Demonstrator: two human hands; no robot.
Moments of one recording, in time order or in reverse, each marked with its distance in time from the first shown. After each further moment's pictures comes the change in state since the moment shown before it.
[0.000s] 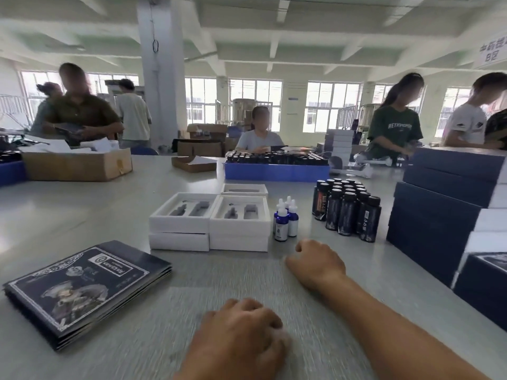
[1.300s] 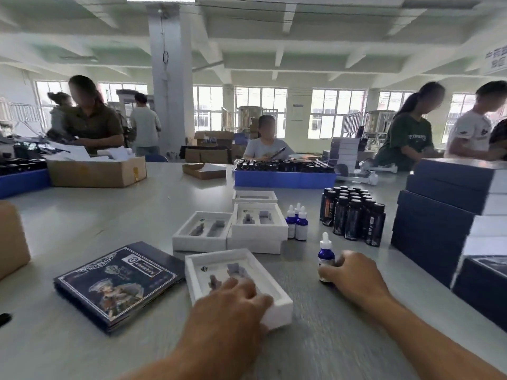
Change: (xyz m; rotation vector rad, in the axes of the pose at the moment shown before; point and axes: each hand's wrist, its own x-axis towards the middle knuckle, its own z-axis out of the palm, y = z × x) left_hand -0.023 -0.013 -0.036 0.318 0.148 0.104; right_hand -0.047 0.024 -0.031 0.212 0.097 0.099
